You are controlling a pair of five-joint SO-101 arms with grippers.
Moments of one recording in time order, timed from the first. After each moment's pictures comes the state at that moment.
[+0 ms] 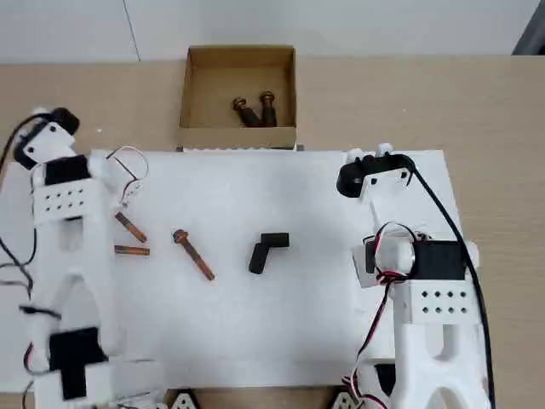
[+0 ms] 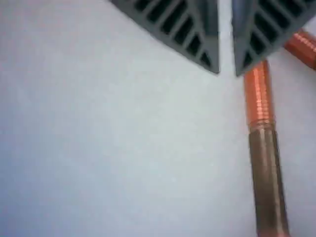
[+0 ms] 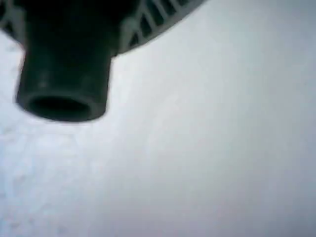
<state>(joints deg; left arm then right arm) -15.2 -3.0 13.7 76.8 41.2 -3.1 -44.9 37.4 86.2 12.9</state>
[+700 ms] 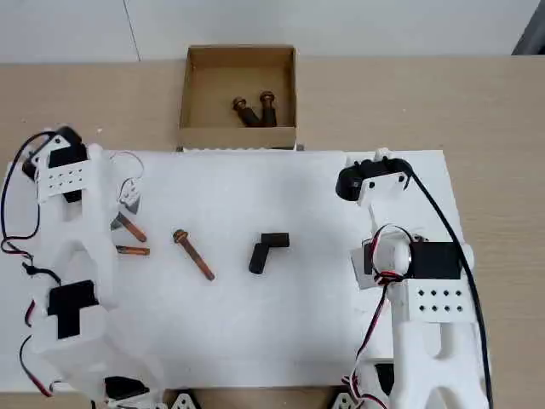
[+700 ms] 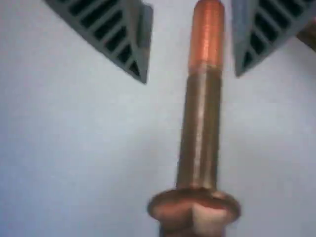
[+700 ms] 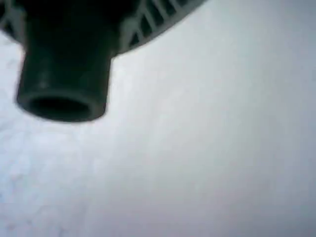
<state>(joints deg) -19.2 13.0 6.6 78.6 41.6 -2.8 -44.9 41.1 83.0 12.9</state>
